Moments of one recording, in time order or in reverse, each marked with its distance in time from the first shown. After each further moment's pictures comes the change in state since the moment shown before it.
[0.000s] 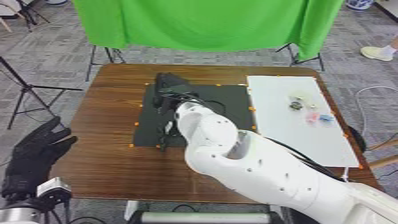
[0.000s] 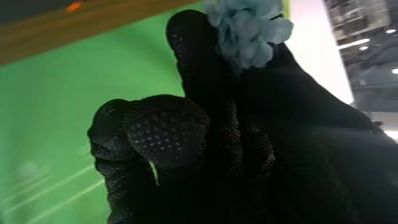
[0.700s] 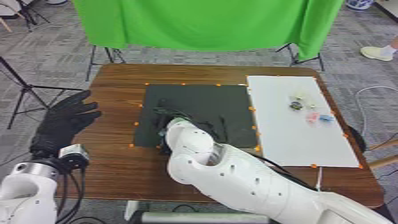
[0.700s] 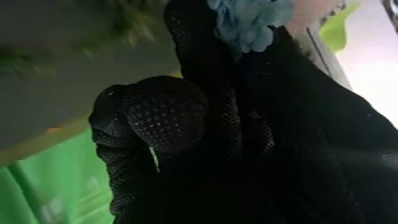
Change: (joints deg) left arm -17.2 5.2 3.5 4.4 3.3 -5.9 -12.9; right arm -4.2 -6.9 -0.7 9.9 3.0 -1.3 8.8
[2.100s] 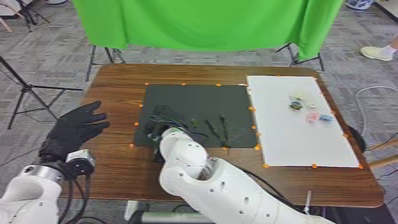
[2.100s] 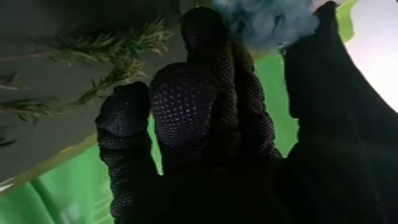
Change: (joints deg) left arm 1.0 0.1 0.5 -1.4 0.3 -0.1 -7.8; right arm -9.0 -5.5 5.9 0.8 -8.7 -0.1 -1.4
